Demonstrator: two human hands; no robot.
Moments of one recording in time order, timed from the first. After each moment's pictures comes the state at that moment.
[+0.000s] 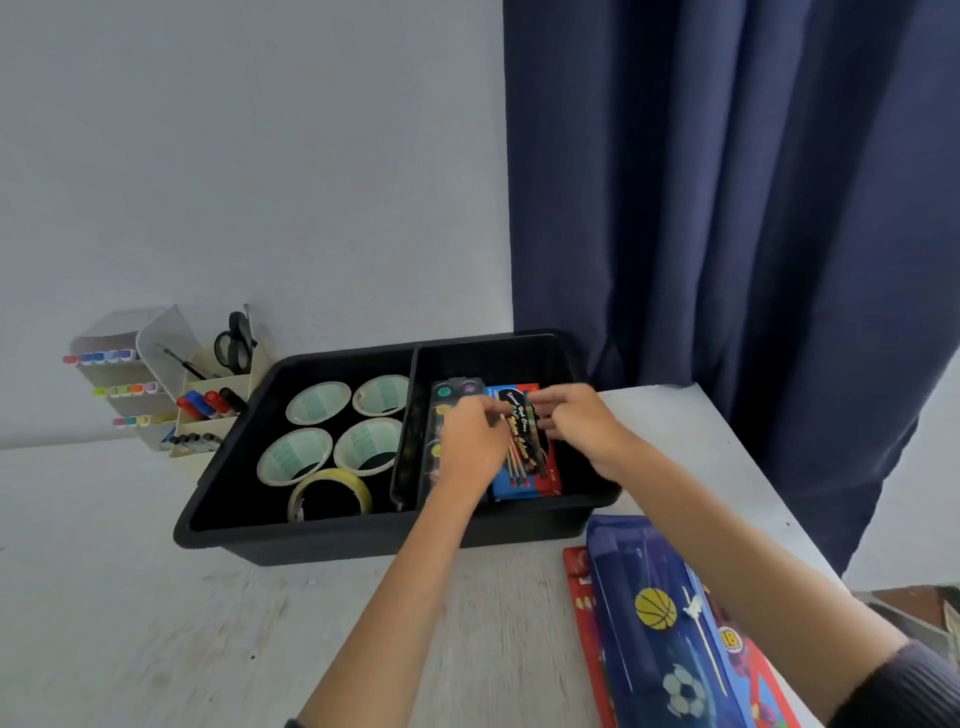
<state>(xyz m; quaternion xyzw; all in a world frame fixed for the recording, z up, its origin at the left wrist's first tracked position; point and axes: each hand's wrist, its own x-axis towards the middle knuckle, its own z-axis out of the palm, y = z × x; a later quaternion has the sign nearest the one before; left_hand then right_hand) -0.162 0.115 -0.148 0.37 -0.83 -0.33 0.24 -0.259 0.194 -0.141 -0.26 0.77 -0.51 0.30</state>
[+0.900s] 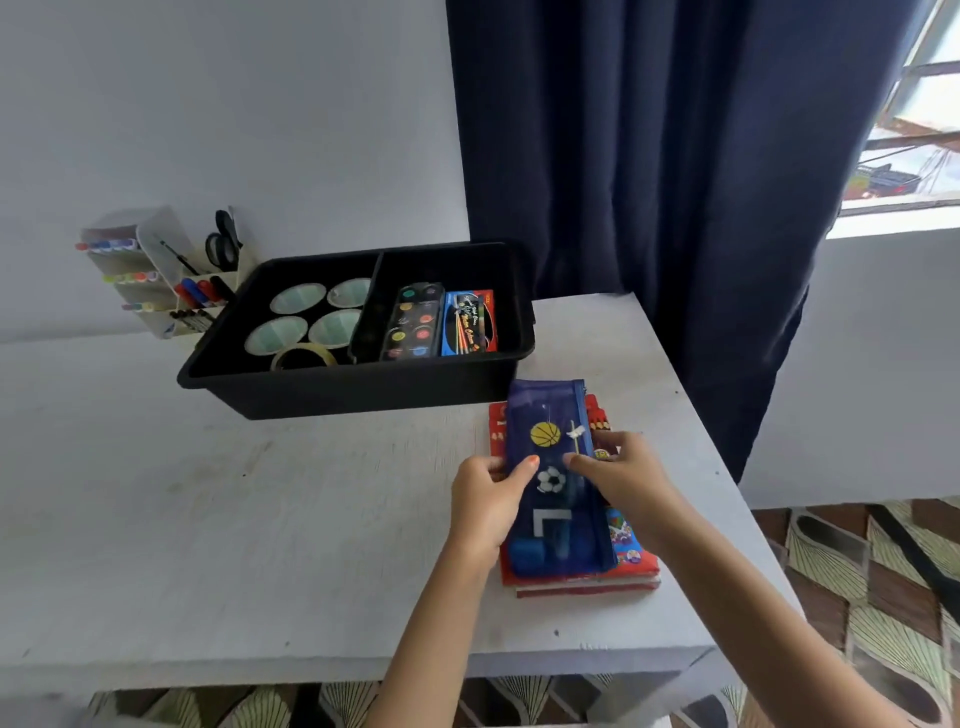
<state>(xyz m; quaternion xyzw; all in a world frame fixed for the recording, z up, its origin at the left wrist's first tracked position) -0.069 0.322 -0.192 0.46 -0.64 -0.59 0.18 -0.172 0.407 -0.179 -0.12 0.75 -0.54 0.36</state>
